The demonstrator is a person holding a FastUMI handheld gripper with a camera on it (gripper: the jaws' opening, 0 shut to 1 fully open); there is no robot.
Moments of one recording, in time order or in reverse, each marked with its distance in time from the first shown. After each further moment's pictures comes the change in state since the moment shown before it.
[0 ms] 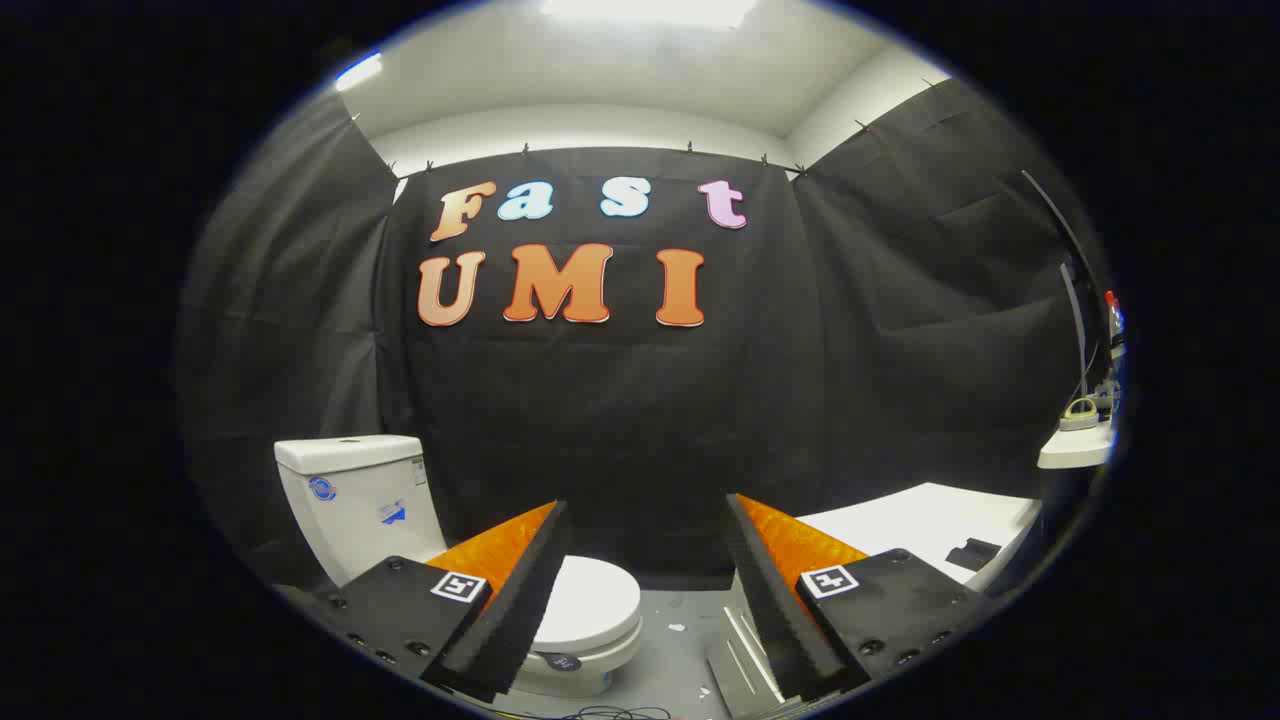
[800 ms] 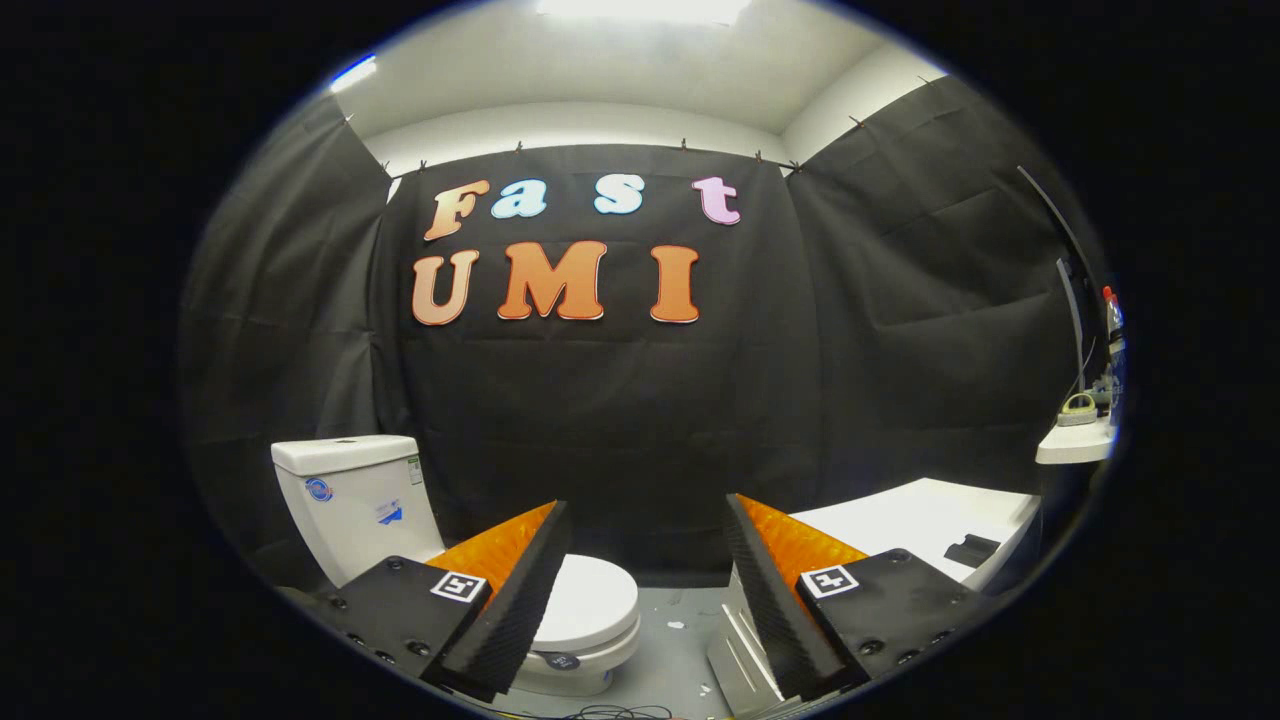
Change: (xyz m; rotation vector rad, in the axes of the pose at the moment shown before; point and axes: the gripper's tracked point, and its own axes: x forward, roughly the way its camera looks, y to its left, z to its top) arm -0.001 -0.002 0.000 0.010 0.011 -0.004
